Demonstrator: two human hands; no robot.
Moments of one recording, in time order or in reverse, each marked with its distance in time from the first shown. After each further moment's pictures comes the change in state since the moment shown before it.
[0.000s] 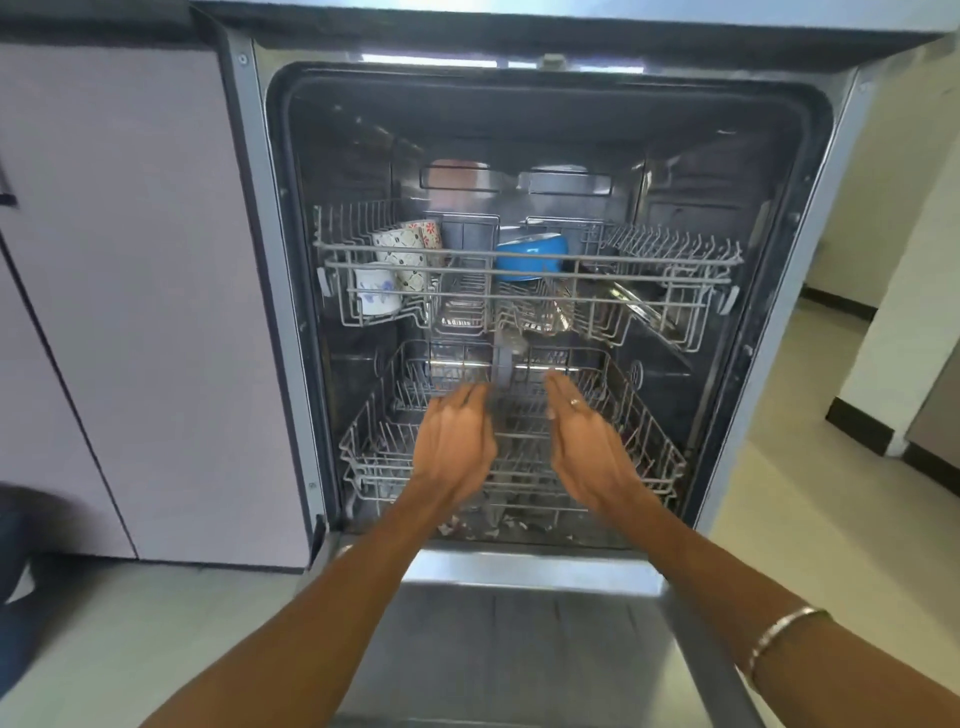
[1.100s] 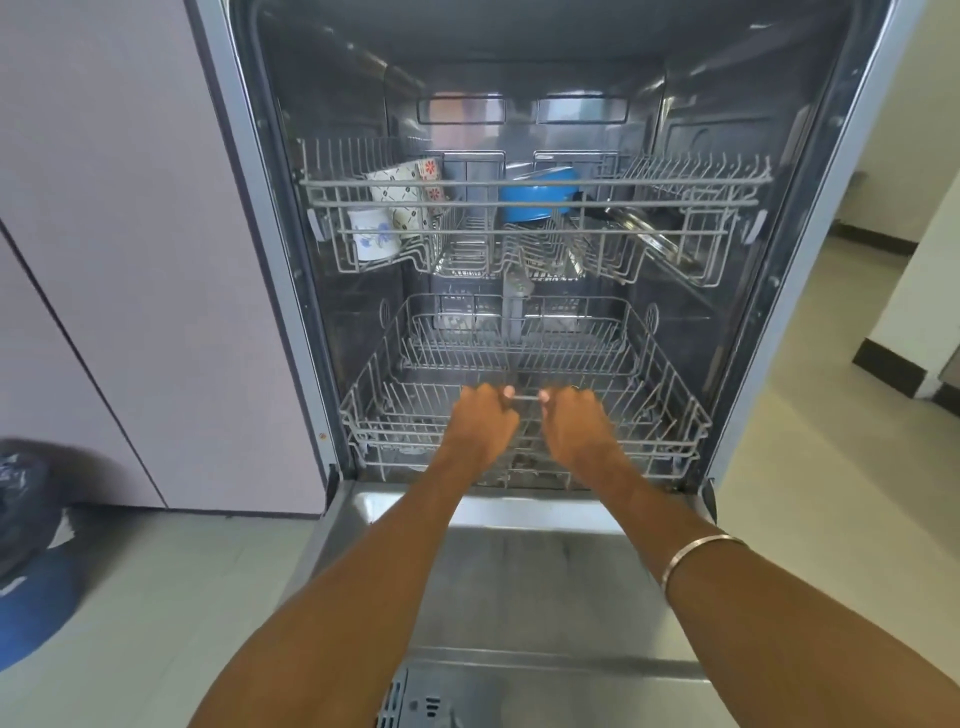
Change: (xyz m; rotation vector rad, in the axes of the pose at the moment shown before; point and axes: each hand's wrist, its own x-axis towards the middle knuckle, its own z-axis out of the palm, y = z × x) left_hand -0.020 0.005 0.042 -0.274 -0.370 -0.388; right_hand -0.010 -0.002 0.050 -0.033 -0.197 0.314
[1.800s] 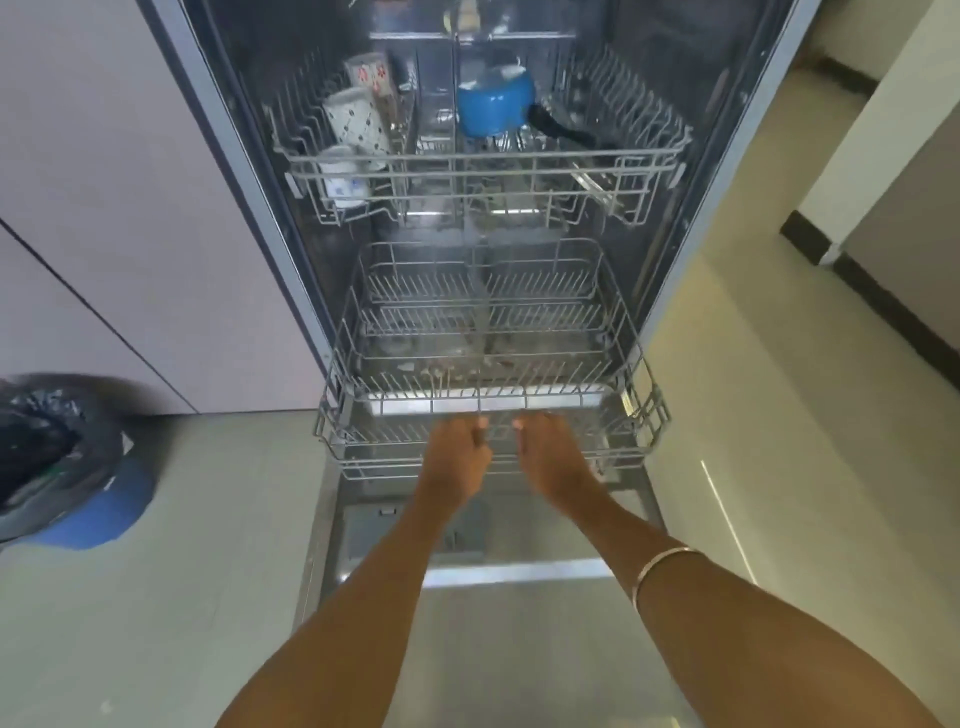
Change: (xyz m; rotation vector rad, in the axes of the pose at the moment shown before) left_hand -0.175 0.051 -0.067 -0.044 -0.236 -0.121; right_hand -0.174 -0.038 -0.075 0.137 -0.250 0.061
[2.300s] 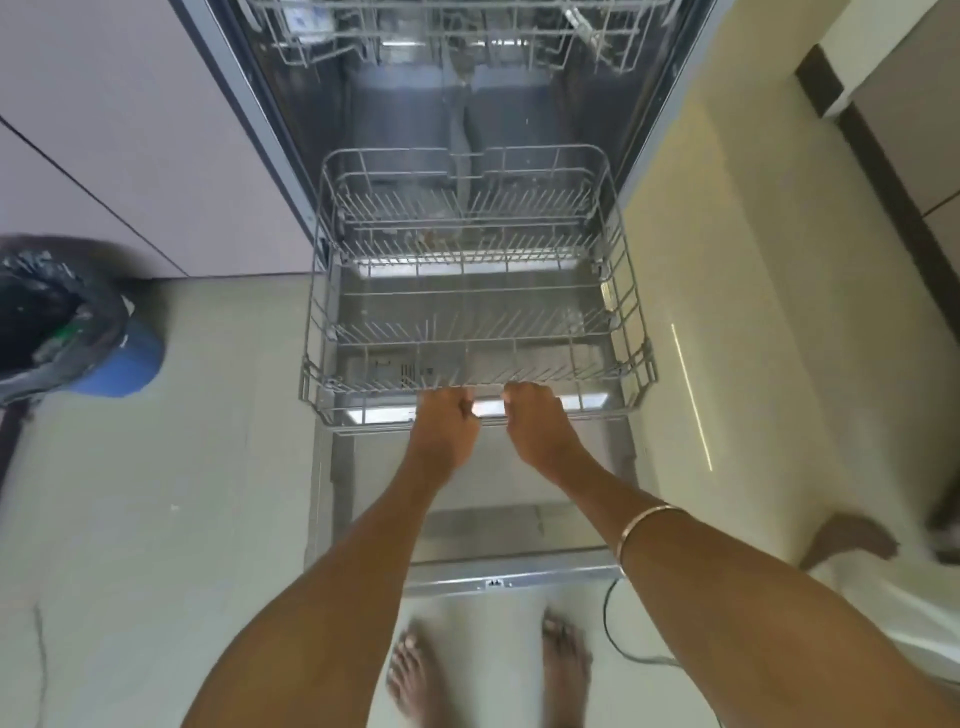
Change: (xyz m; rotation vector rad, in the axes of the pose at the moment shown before) left_hand -0.155 0.015 -0.002 -0.044 -0.095 -0.138; right_hand -0.156 -0.033 -0.026 0.031 -0.185 0.131
